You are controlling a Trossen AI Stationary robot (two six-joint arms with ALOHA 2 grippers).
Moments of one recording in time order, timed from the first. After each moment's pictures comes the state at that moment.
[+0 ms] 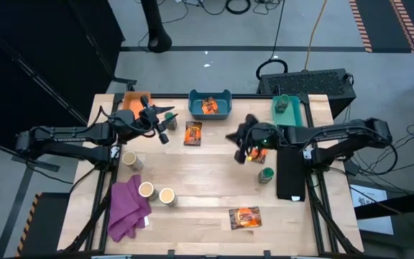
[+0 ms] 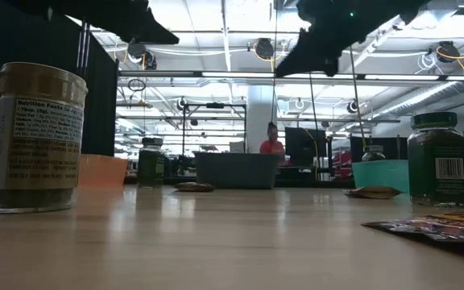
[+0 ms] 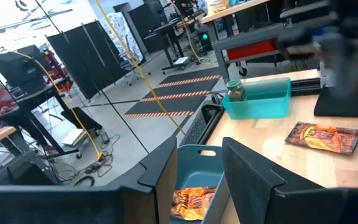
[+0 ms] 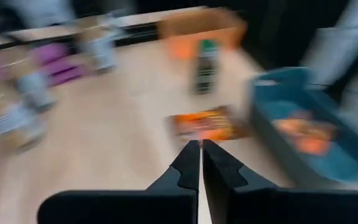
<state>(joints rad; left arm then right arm) 0.17 0.90 0.63 0.19 -0.36 0.34 -0.02 1.28 0.84 -0.04 0.22 0.16</state>
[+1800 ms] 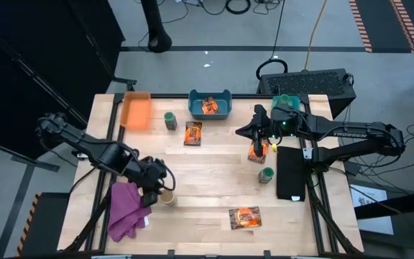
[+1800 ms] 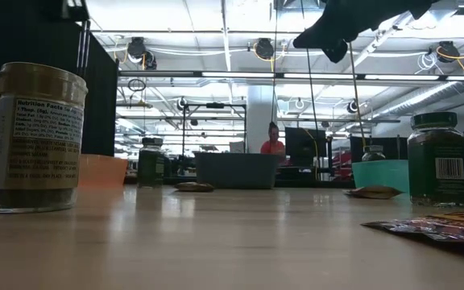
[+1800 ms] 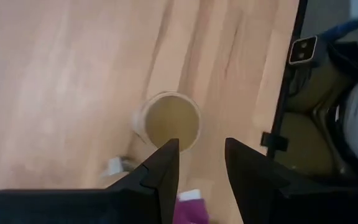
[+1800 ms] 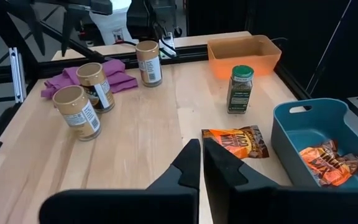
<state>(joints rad) -0.44 1.29 1.19 -0.96 0.05 -0.78 -0.19 1.06 0.84 -0.16 -0.10 0.04</state>
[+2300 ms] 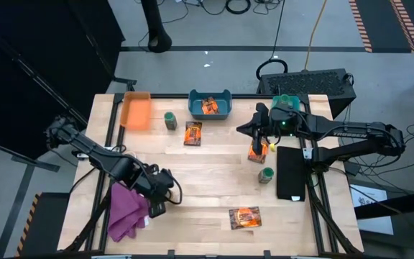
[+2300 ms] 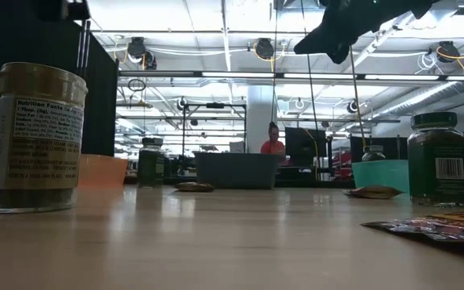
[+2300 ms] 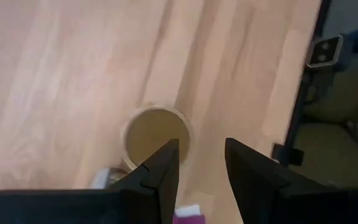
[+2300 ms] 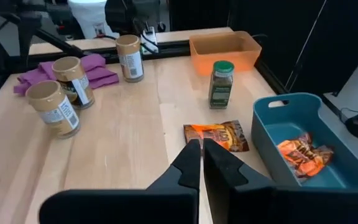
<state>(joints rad) -0.51 1.43 1.25 -0.95 -0.04 -0.83 -0.19 1.06 0.84 -0.18 -0.03 0.02</state>
